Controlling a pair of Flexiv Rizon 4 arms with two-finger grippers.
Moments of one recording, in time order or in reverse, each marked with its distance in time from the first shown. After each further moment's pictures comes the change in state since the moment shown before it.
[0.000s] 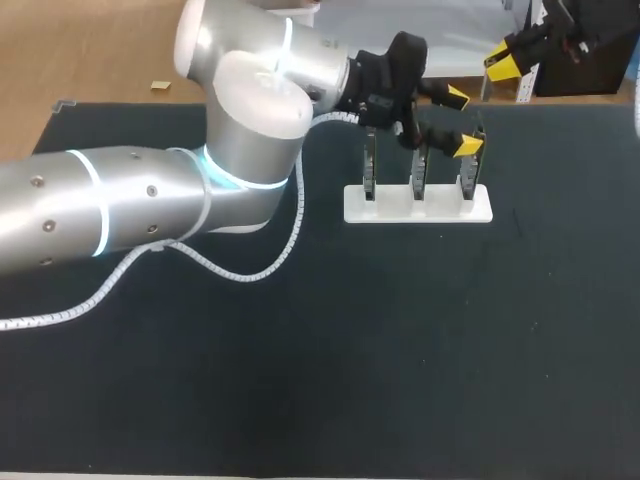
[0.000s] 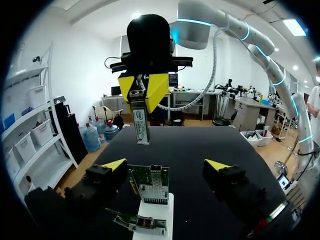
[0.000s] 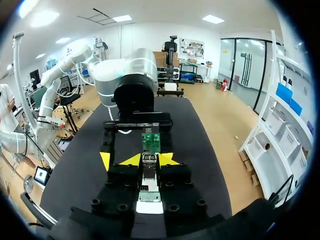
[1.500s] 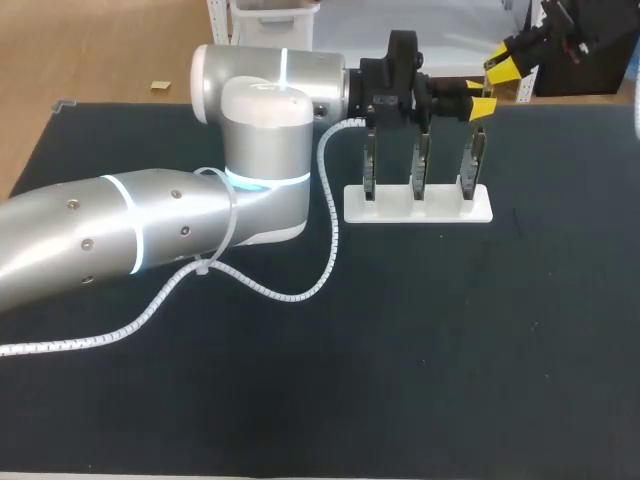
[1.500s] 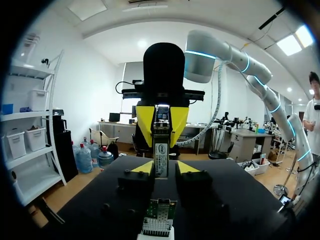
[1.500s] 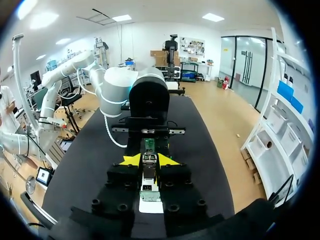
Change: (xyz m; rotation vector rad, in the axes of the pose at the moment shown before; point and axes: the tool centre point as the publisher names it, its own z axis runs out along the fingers) left arm -0.038 0.016 0.014 0.041 -0.329 -0.061; right arm 0.001 0.004 0.001 -0.013 0.010 0.012
